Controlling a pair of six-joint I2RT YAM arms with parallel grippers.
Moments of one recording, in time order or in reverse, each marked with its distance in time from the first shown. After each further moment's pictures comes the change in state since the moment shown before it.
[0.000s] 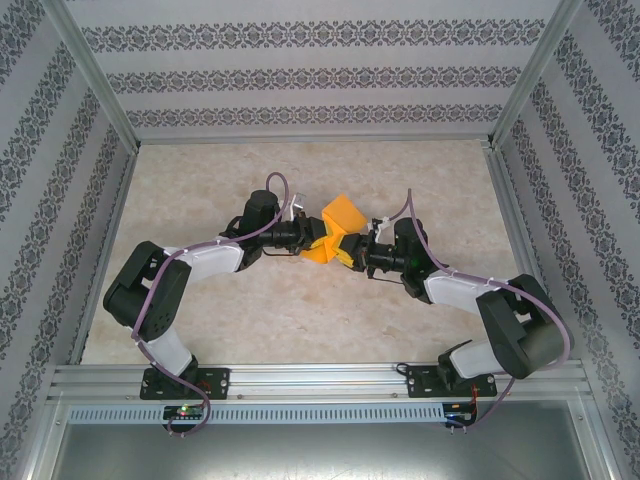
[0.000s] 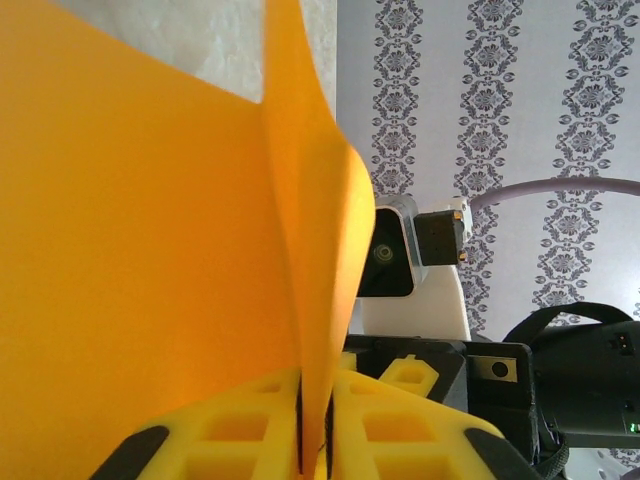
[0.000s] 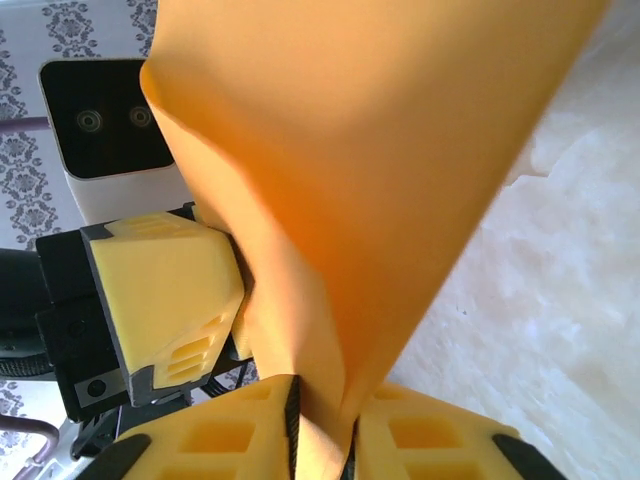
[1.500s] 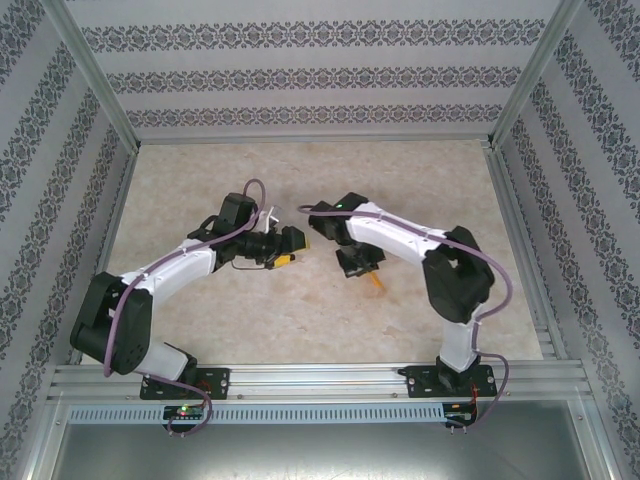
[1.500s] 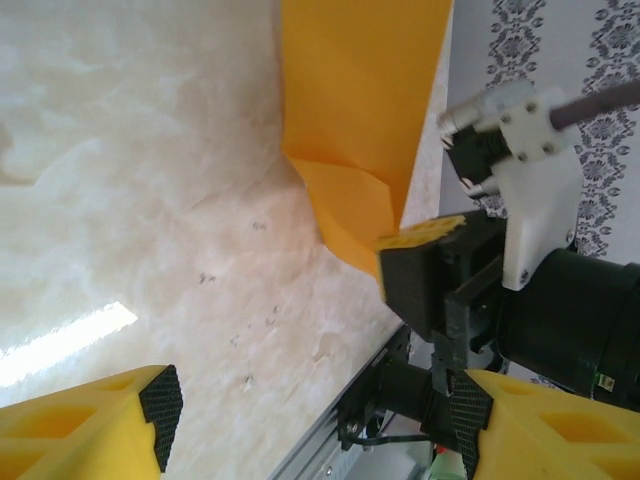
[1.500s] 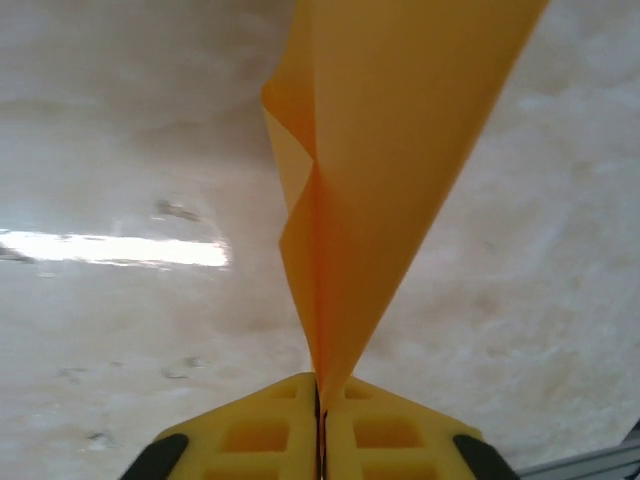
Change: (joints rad) left arm 0.108 -0.243 -0.033 -0.602 0.017 0.372; right arm 0.341 0.504 1.013 -1.934 0.991 -0.902
